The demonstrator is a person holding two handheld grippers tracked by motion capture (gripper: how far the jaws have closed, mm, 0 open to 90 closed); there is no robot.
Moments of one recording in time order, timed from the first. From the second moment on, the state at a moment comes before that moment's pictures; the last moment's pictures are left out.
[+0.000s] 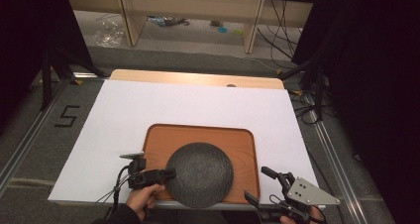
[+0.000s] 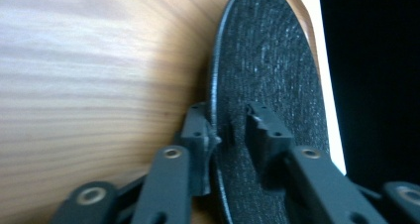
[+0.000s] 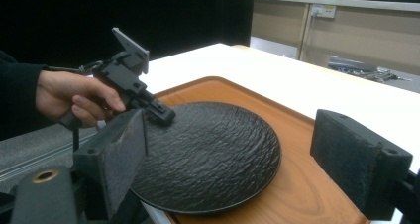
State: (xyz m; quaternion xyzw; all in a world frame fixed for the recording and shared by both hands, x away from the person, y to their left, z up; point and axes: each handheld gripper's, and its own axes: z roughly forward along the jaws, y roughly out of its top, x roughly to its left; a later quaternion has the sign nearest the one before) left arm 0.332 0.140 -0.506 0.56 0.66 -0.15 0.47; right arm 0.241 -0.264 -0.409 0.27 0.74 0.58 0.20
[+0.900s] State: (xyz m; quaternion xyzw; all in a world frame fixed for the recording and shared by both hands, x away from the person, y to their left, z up) left arm 0.342 0.141 -0.488 0.61 0.64 -0.15 0.45; right arm 0.241 -0.264 -0.409 0.27 0.74 0.58 0.20
